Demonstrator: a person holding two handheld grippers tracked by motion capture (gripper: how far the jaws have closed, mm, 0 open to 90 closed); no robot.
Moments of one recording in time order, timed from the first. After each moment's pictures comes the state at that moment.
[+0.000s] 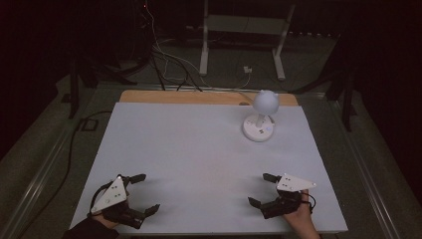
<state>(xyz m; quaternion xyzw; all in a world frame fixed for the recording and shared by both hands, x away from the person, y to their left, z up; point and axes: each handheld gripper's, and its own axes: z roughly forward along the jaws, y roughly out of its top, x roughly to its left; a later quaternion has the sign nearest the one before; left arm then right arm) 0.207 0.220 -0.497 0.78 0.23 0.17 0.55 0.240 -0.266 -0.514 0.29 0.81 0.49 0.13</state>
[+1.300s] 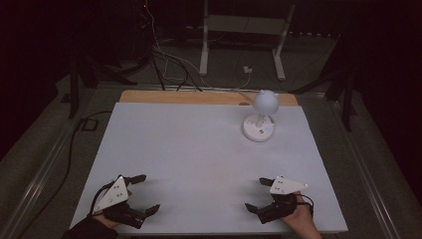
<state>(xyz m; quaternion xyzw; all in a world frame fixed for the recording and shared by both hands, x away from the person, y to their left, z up) 0.209 0.218 -0.502 0.79 0.23 0.16 0.54 0.236 -0.254 -0.515 0.28 0.84 0.45 0.12</state>
